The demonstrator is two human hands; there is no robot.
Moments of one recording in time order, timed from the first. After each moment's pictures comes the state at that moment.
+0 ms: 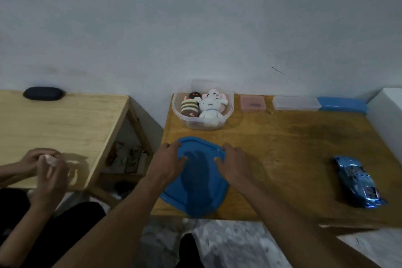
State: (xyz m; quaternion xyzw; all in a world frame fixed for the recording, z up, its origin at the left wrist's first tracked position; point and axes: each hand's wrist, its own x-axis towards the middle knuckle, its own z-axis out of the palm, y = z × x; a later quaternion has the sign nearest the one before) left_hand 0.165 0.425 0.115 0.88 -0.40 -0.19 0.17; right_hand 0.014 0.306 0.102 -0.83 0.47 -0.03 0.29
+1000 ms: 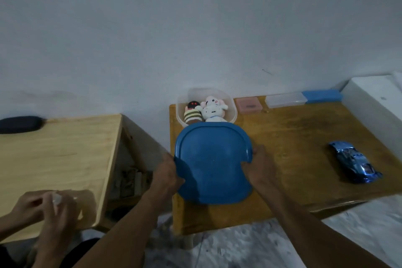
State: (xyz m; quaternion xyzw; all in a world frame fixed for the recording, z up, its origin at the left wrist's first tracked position) left_hand 0.234 0.451 0.112 0.85 -0.36 -0.33 0.20; right_hand 0.027 0.331 0.107 -0.67 0.65 -0.16 0.32
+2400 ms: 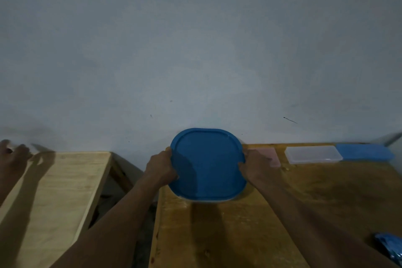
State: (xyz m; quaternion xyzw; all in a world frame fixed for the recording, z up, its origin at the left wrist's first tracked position) left_hand 0.331 0.253 0.147 0.87 -0.39 -0.27 0.10; right_hand 0.131 0.101 0.114 -0.79 0.55 -0.02 0.27
